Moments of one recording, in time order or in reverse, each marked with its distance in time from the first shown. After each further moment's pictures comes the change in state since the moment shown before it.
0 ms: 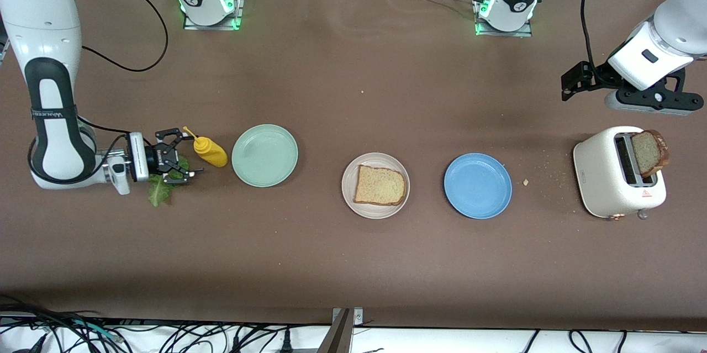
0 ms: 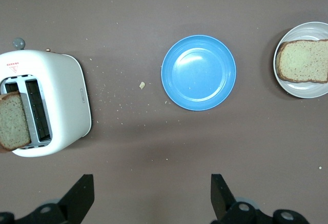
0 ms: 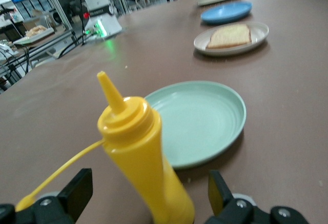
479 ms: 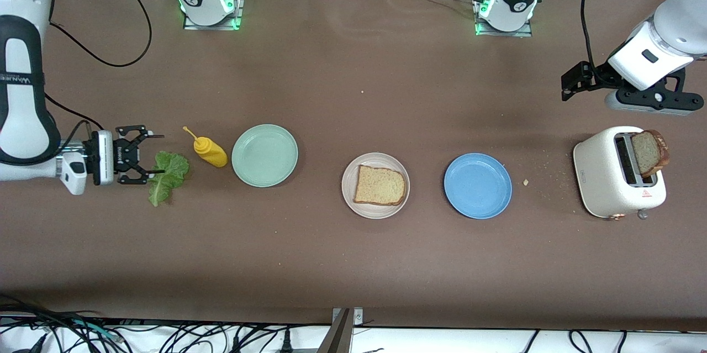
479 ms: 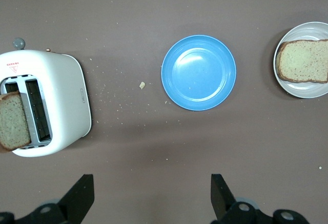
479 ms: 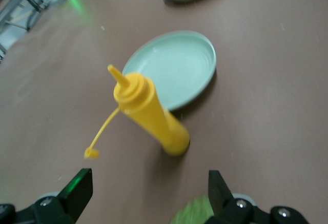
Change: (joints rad) left arm 0.000 0.000 0.000 0.000 0.000 0.000 0.000; right arm -0.024 -0.168 -0.002 0.005 -0.259 0.100 0.362
